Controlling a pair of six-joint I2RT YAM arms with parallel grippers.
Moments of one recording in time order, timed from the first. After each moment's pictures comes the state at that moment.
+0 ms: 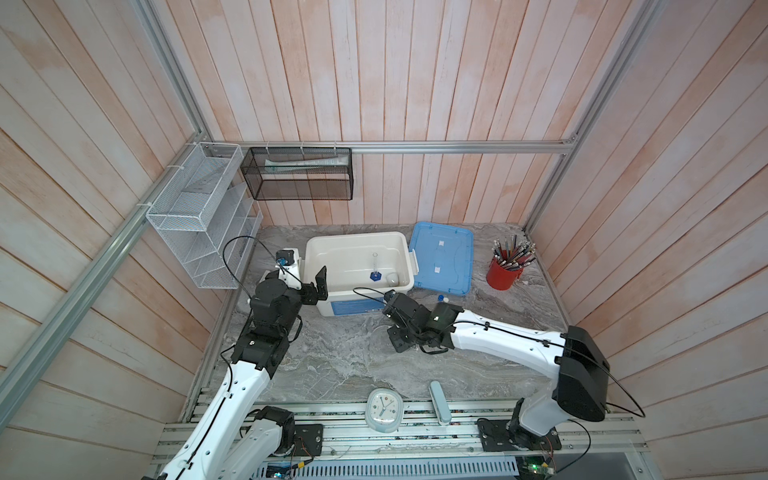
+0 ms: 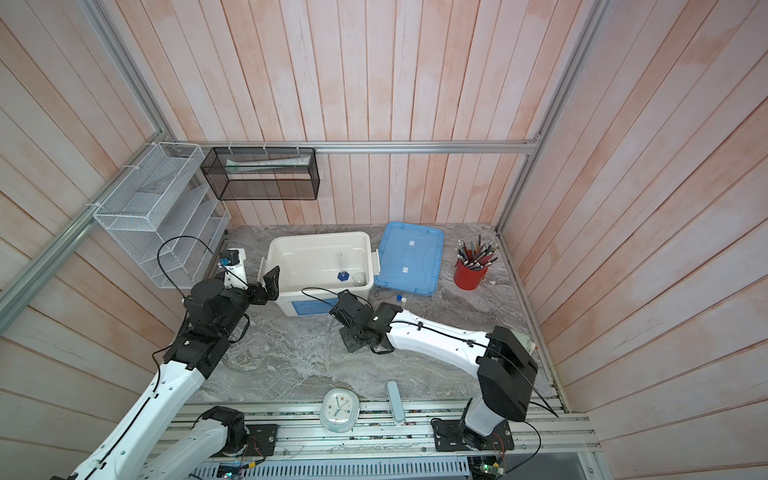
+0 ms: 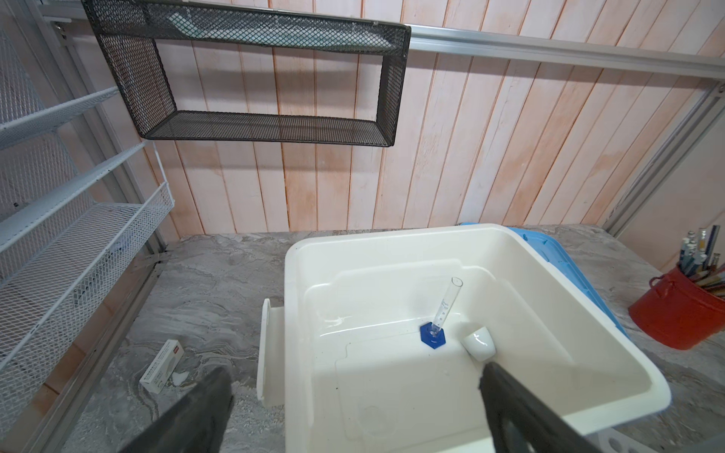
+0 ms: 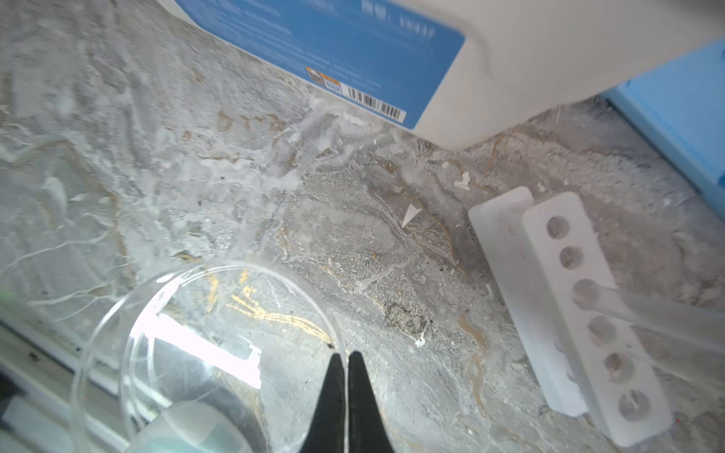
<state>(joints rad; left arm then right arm) -0.22 0.87 0.74 -0.07 -0.07 -0.07 1.05 1.56 1.26 -0.76 0.18 0.43</state>
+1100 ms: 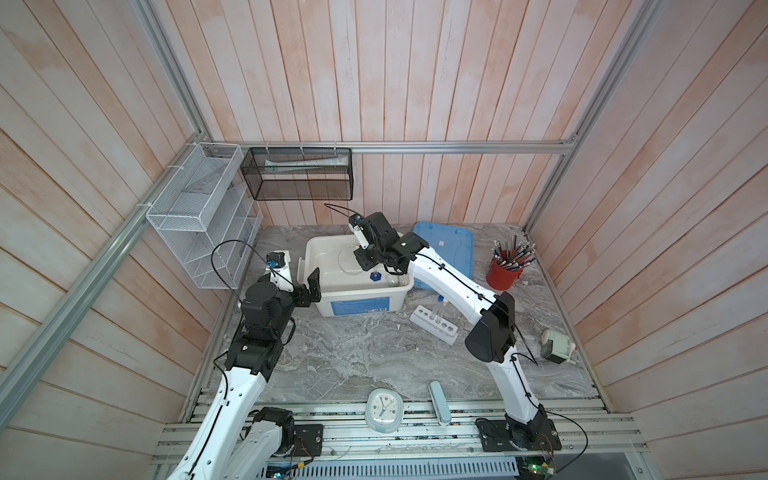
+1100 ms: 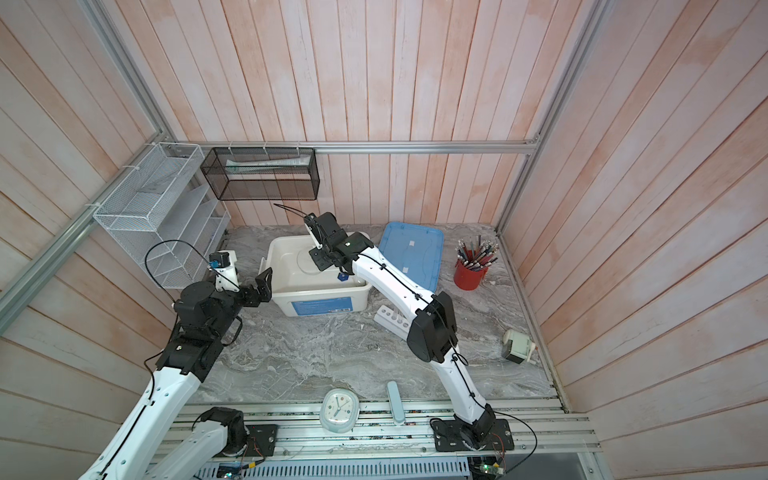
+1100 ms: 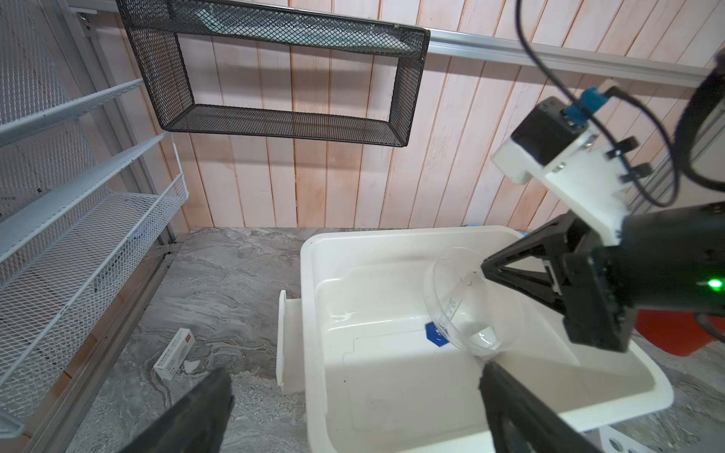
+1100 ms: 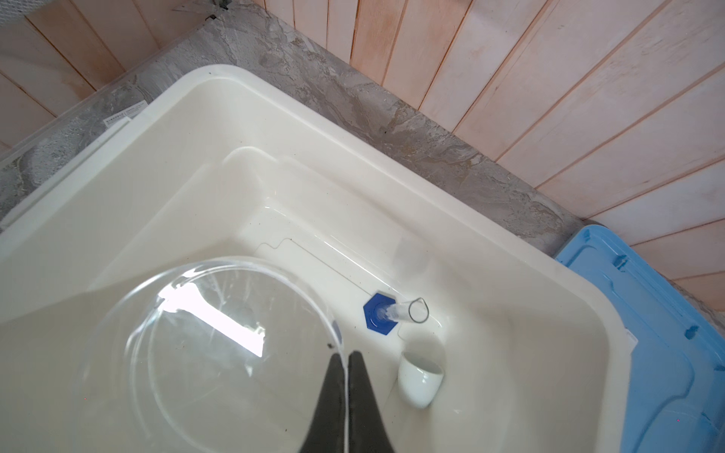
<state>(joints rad) -0.15 0.83 0.73 -0.10 0.00 -0.09 0.83 2.30 2.38 -0.83 0.17 0.04</state>
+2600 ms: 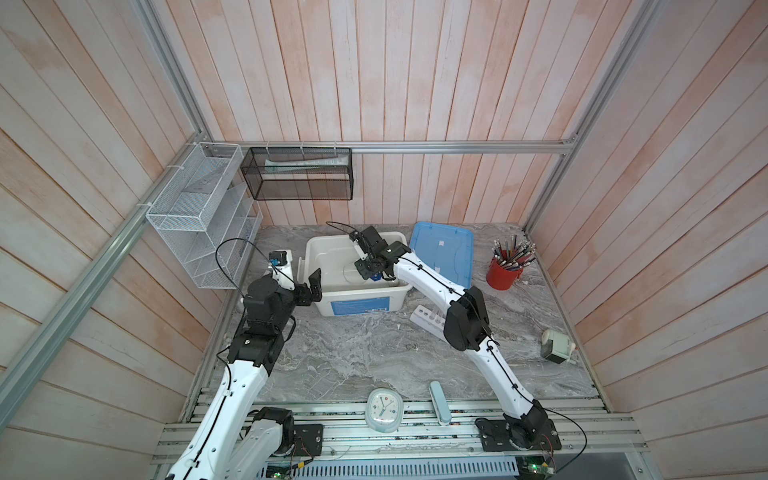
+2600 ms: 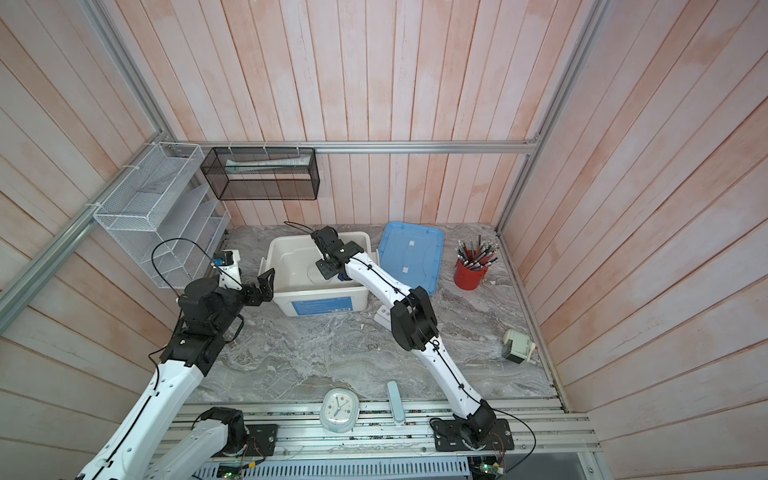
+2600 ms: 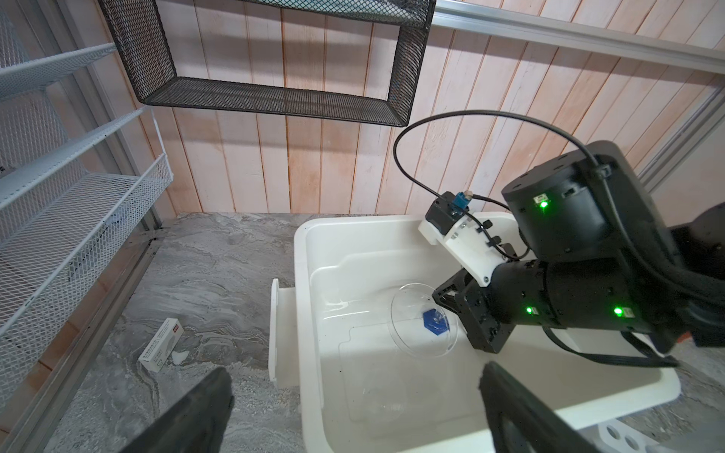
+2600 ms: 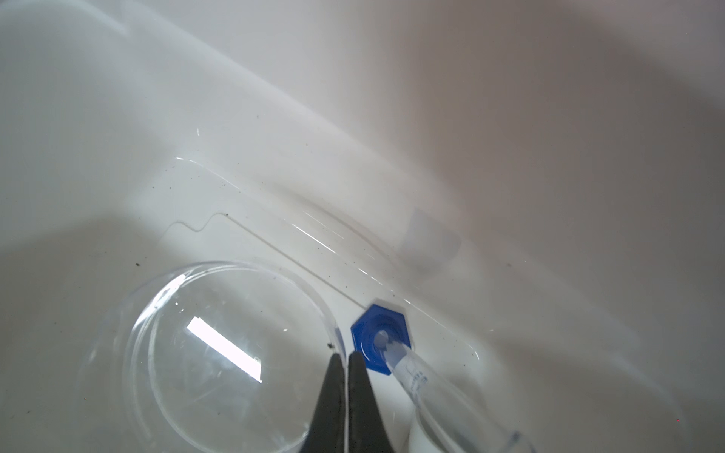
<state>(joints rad) -0.12 0.88 0.73 -0.09 0.05 -0.10 0.78 2.54 2.47 -0.82 0.16 0.02</state>
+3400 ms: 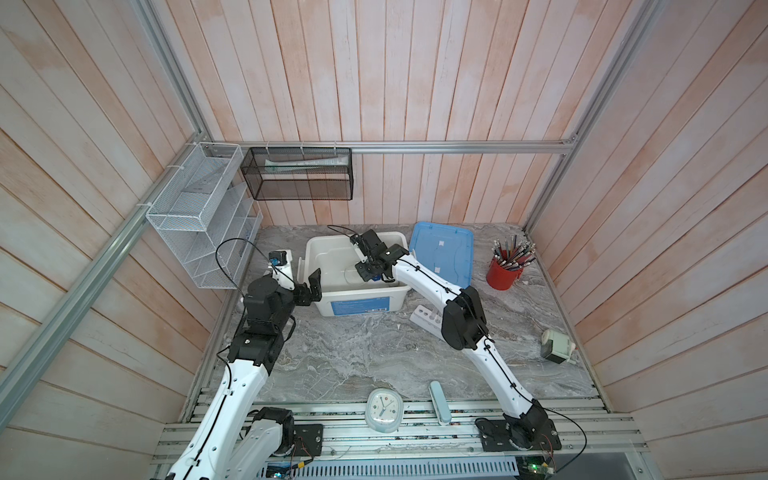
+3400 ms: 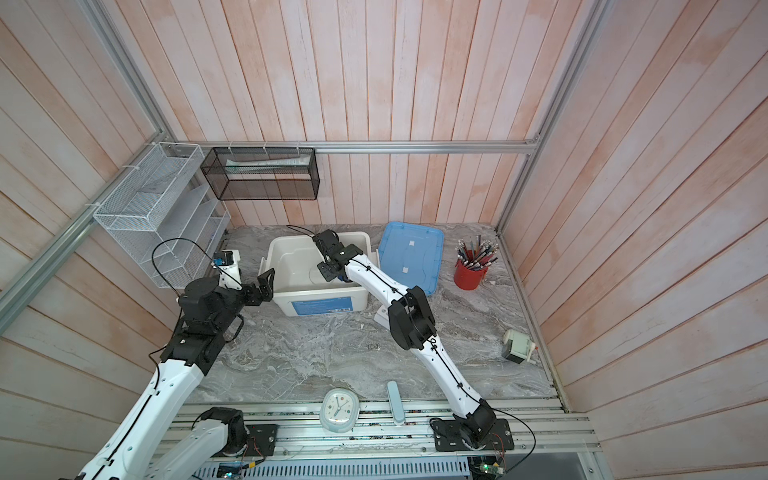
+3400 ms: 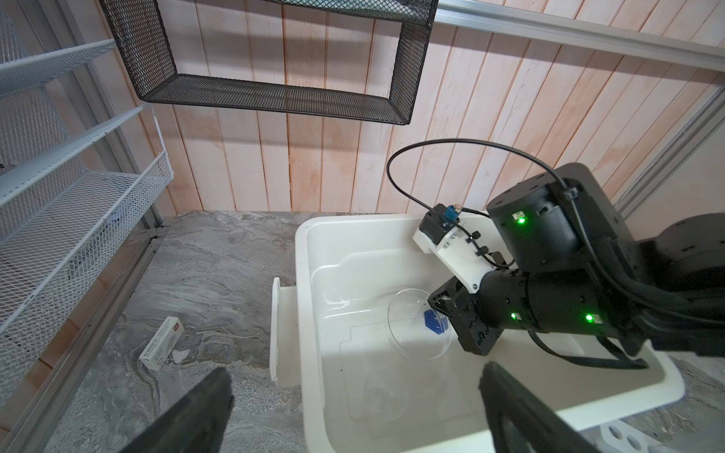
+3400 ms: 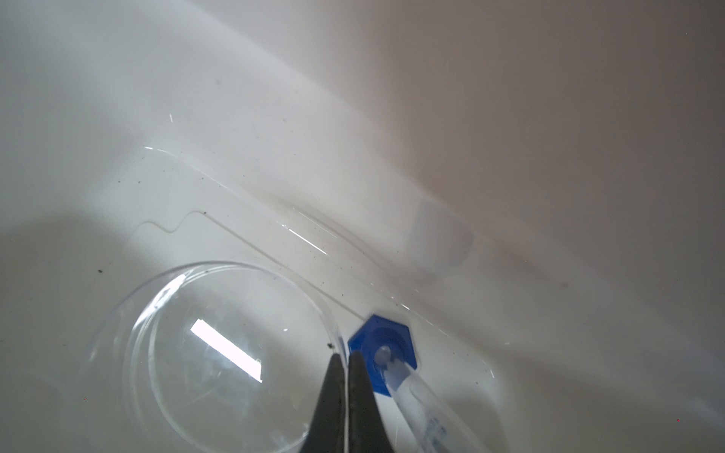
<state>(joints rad) -0.12 0.88 0.73 -0.09 0.05 -0.10 0.77 2.58 2.47 -0.79 0.15 0.02</state>
